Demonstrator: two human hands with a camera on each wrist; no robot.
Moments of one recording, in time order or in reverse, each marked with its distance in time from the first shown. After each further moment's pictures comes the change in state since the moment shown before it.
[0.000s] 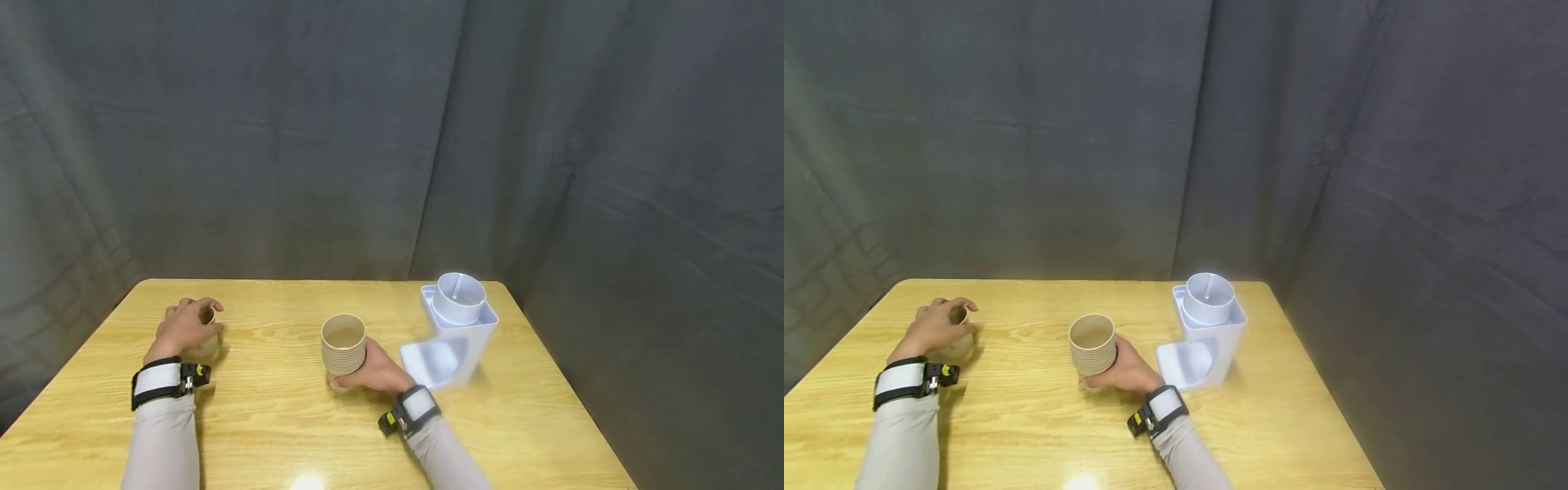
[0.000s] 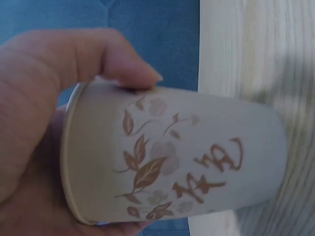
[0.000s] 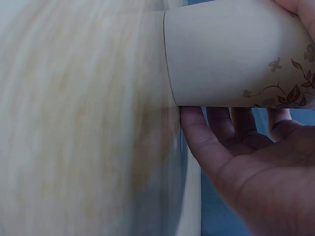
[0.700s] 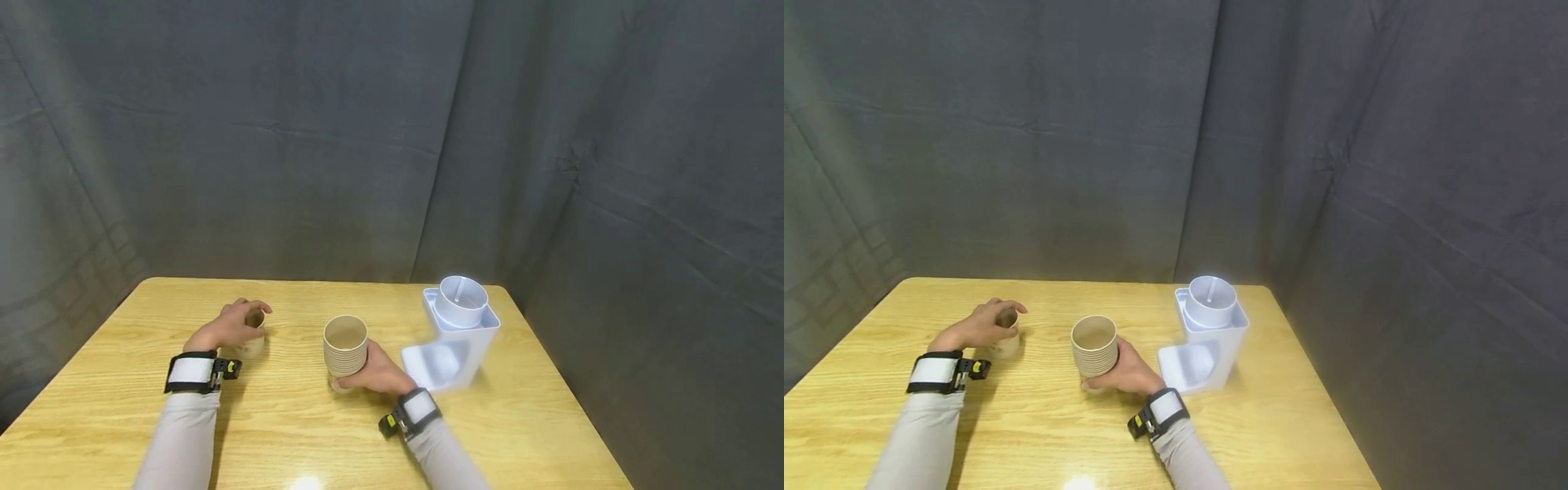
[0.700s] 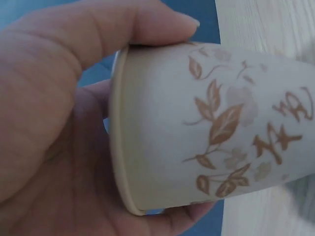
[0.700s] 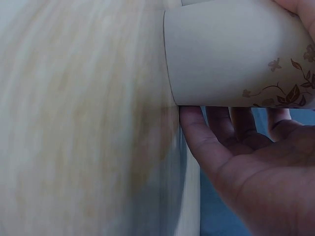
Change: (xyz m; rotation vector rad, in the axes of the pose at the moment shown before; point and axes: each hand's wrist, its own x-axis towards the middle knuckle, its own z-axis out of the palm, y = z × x) left_hand 0.014 0.061 0.021 -0.107 -0.198 0.218; right_hand -0.002 0.002 -0.002 0.023 -0.011 -0.014
